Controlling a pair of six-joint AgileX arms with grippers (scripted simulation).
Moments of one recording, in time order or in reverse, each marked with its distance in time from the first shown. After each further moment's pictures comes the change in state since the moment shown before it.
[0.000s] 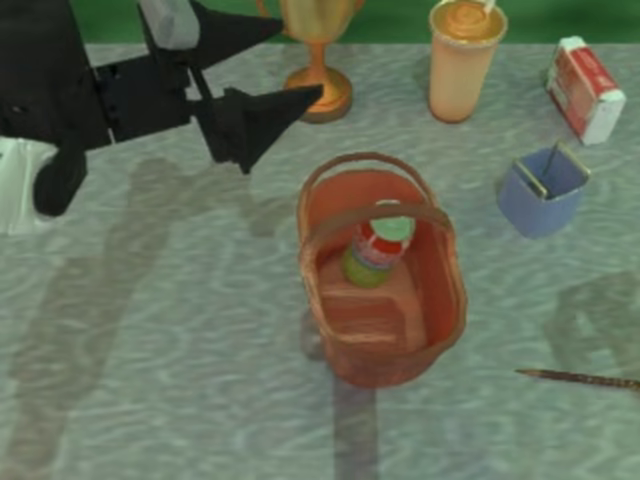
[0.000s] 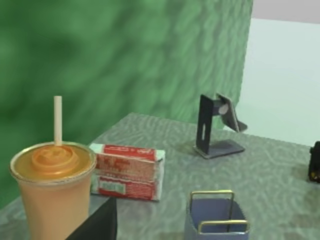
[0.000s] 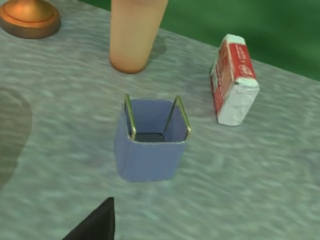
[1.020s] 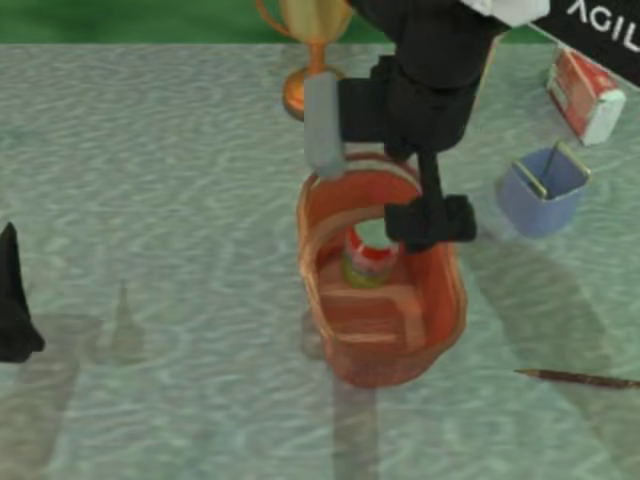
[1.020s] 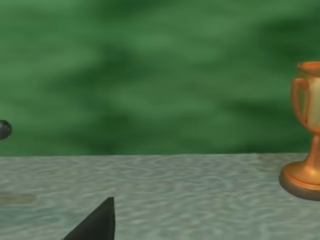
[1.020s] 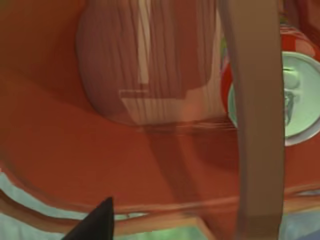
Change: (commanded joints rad) left arm 0.237 -1.673 -0.855 -0.792 -0.897 0.003; right arm 0.484 1.677 1.647 -1.106 0.002 -0.708
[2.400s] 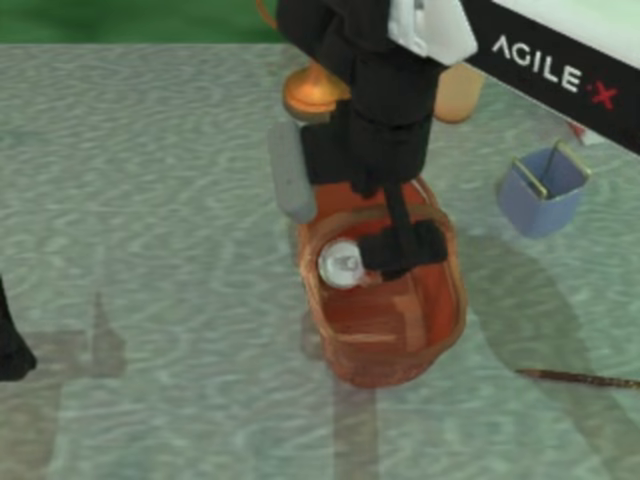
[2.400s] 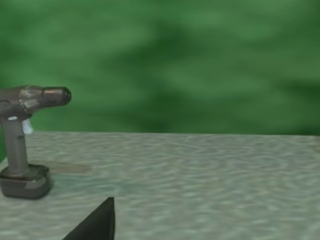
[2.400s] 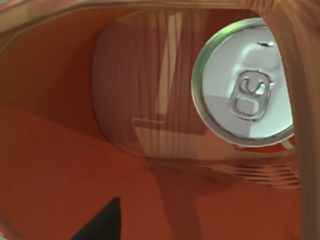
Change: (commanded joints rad) left arm 0.018 -0.153 -0.095 -0.072 -0.099 0.027; right arm 0.046 0.104 0.034 0.003 0.005 -0.067
